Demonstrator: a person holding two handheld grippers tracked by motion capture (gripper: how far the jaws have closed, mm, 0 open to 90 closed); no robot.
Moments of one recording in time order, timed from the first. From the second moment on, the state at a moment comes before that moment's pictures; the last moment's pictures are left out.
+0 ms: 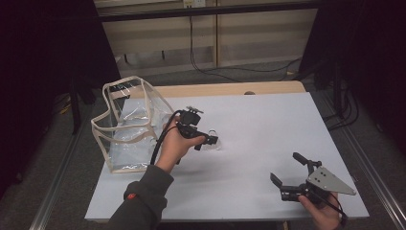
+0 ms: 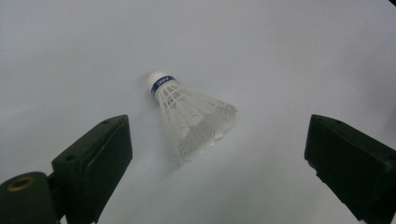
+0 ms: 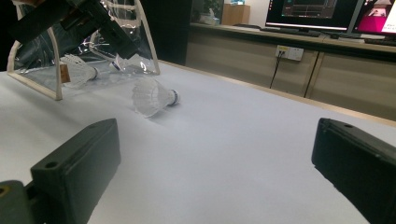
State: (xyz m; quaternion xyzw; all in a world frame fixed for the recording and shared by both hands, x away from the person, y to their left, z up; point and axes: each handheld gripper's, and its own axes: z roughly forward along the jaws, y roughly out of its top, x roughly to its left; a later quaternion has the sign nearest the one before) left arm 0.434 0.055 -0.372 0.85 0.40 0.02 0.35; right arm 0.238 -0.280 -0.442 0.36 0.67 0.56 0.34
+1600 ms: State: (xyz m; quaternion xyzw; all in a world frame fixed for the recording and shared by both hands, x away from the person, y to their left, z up) left arm 0.436 0.049 -0.414 0.85 0.40 0.06 0.34; right arm 0.239 -0.280 -0.442 0.36 0.67 0.56 0.34
